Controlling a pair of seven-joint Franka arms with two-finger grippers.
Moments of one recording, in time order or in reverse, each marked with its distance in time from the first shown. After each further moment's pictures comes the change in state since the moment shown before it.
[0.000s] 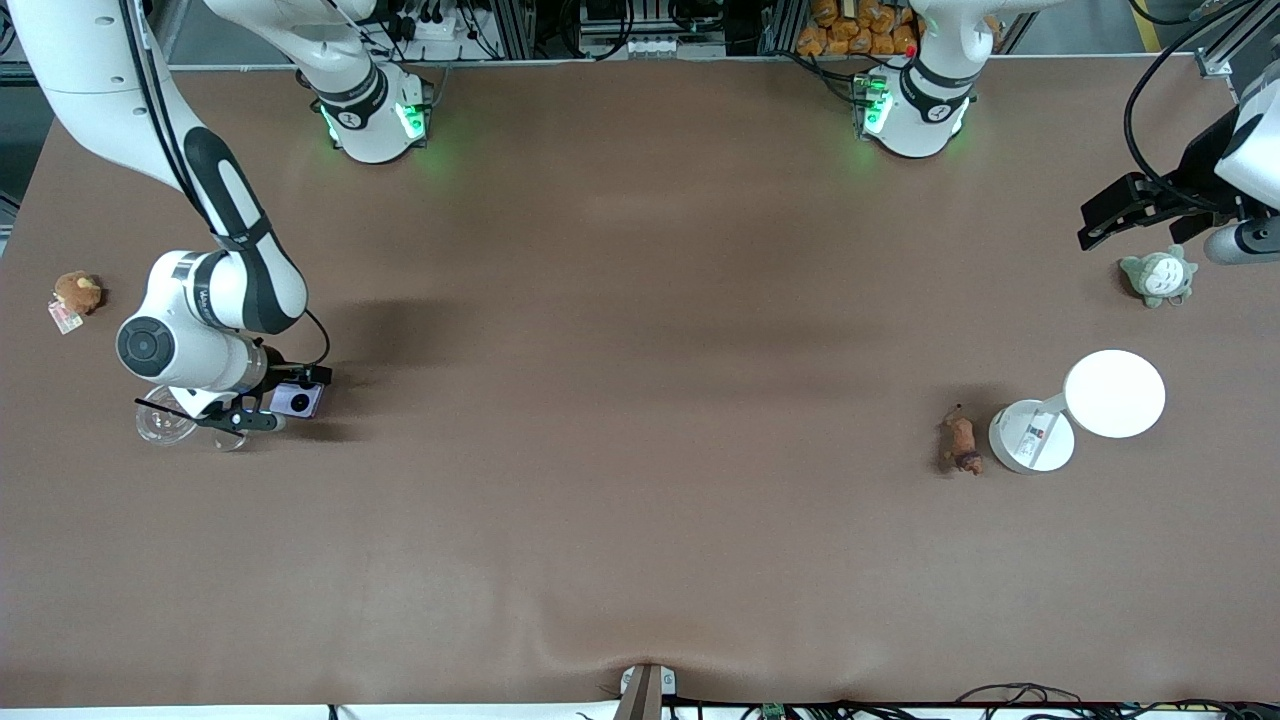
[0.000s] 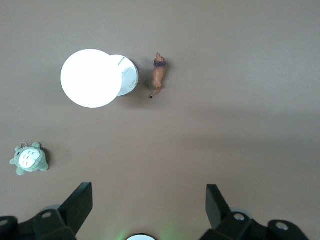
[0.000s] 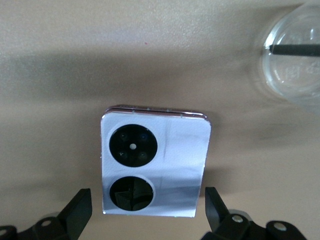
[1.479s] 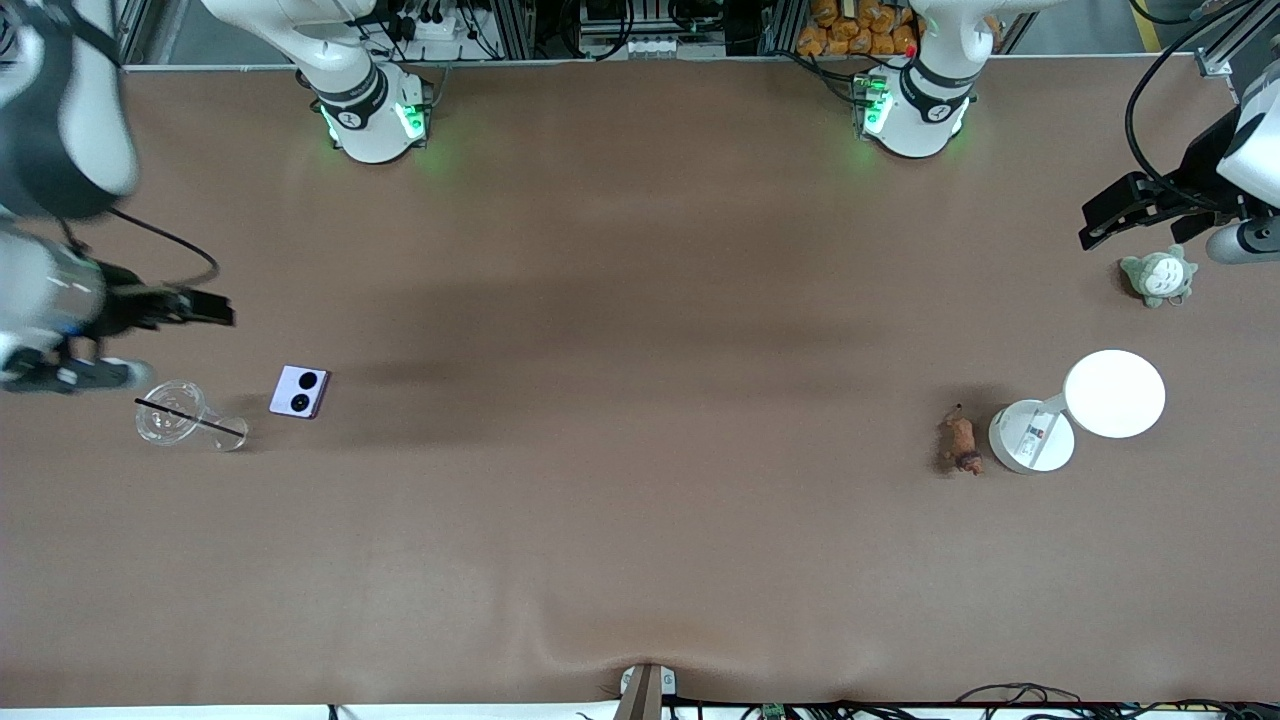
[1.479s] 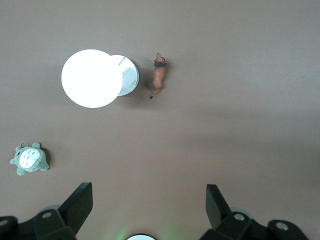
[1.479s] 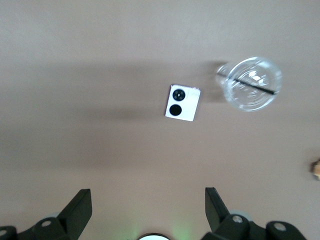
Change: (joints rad) left arm 0.001 -0.001 0.000 0.000 0.000 0.000 0.000; right arm 0.070 -0.281 0.010 0.647 0.021 -0.912 -0.032
